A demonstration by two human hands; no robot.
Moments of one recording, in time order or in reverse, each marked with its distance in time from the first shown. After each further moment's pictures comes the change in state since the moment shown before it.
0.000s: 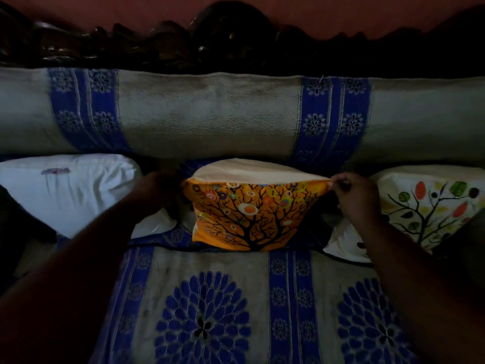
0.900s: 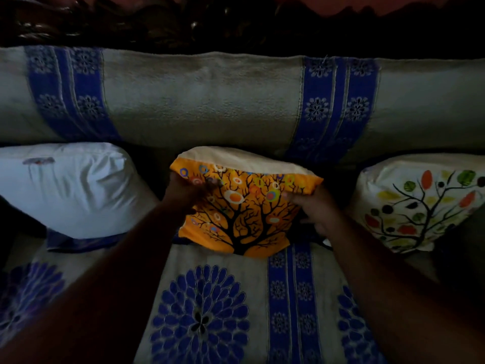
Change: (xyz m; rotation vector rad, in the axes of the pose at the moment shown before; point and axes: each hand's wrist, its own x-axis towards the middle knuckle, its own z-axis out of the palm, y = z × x) left_hand -0.023 0.037 0.076 -0.868 -0.046 -0.227; right_hand -0.034 -0.023 0.062 0.535 -0.404 0.455
